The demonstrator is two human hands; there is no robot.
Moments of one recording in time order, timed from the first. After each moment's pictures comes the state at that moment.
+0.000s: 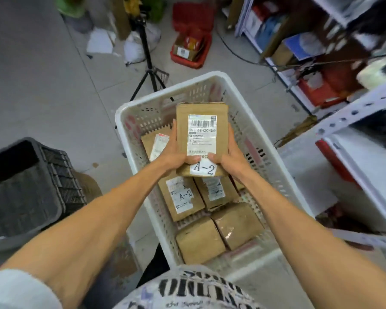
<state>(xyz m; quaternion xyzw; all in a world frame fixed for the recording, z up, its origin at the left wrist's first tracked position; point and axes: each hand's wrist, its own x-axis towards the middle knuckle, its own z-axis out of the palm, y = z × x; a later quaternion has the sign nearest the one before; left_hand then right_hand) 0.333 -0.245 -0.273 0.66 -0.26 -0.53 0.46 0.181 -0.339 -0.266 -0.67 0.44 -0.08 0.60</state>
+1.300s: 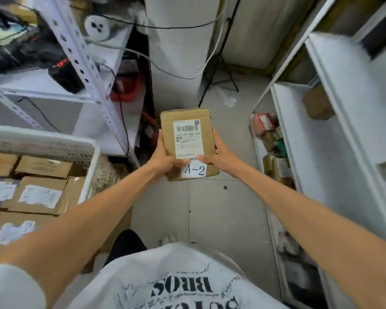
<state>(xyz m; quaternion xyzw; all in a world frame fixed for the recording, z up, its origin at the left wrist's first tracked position) -0.203 -0.133 -0.206 0.44 -0.55 -0.69 0.17 -0.383 -0.057 -0.182 -0.44 0.71 -0.30 0.46</state>
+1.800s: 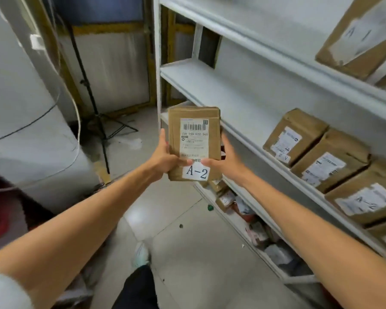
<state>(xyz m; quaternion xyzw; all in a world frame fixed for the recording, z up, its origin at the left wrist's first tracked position) -0.525 -0.152 -0.097 0.16 -0.68 -0.72 0.00 -0.597 0.033 -0.088 -0.23 0.81 -0.51 0.19</state>
